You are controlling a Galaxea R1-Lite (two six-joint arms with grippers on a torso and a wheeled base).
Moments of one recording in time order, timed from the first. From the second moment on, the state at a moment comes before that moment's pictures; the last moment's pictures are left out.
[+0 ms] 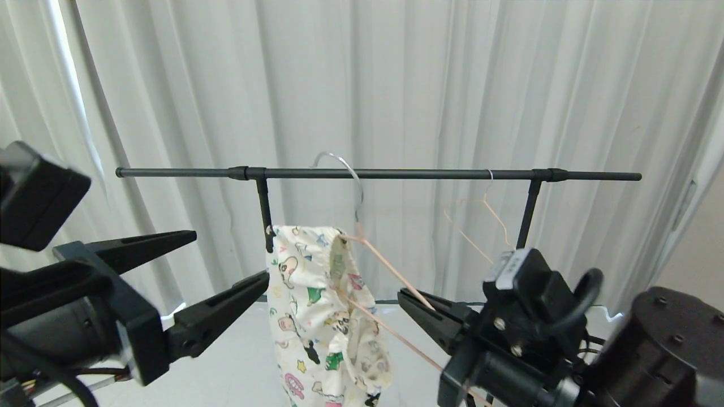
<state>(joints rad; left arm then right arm) -0.70 1.04 -0.66 -0.15 0.17 0.10 1.13 1.68 -0.47 -1.24 -0.16 -0.05</state>
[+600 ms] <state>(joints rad) -0.56 0.90 -0.42 -0.26 -0.42 0.47 1.14 1.52 -0.24 -1.28 0.17 -0.19</state>
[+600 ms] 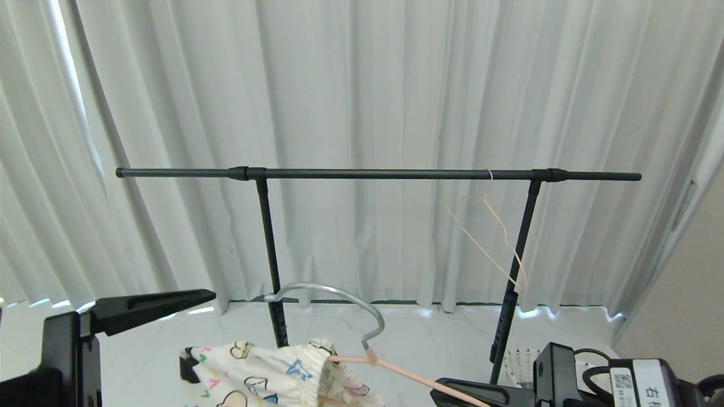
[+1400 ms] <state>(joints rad) -0.66 1.01 -0.35 -0.26 -0.53 0.58 1.30 1.50 -0.21 -1.28 0.16 -0.24</state>
